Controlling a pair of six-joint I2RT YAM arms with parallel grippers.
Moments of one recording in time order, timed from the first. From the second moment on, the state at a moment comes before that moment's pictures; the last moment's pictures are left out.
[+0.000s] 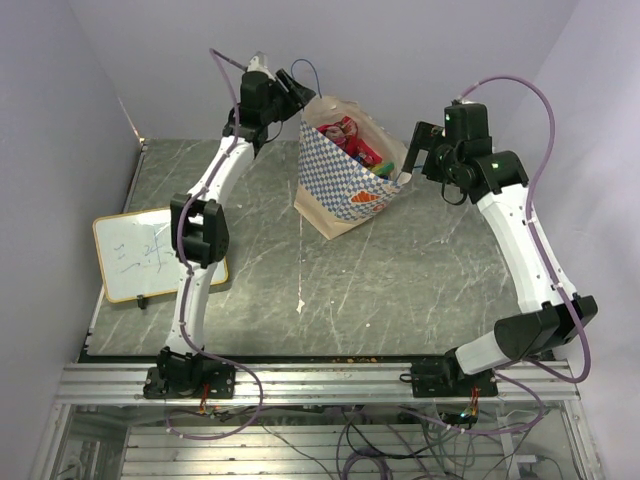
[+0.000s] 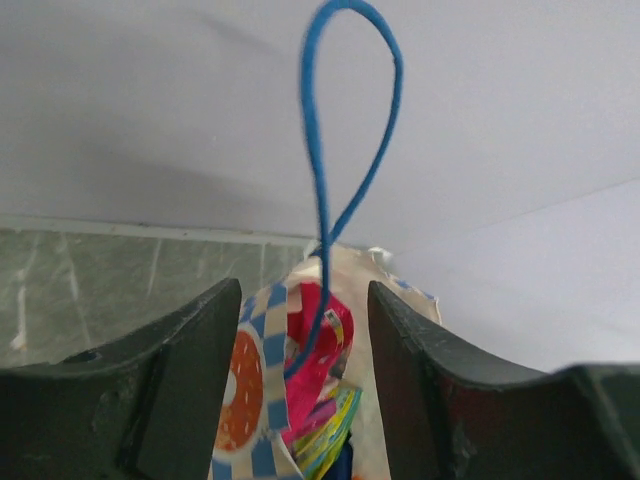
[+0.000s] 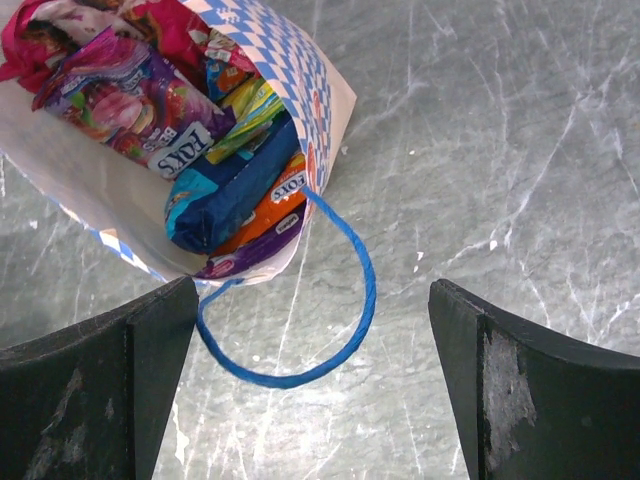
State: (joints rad) left arm -0.31 2.37 2.35 -0.10 0.21 -0.82; right arm 0.29 1.50 1.75 -0.91 0.24 0.41
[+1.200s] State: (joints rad) left arm -0.38 1.78 1.72 -0.10 0.26 -0.91; right arm 0.28 1.61 1.86 -0.97 -0.19 0.32
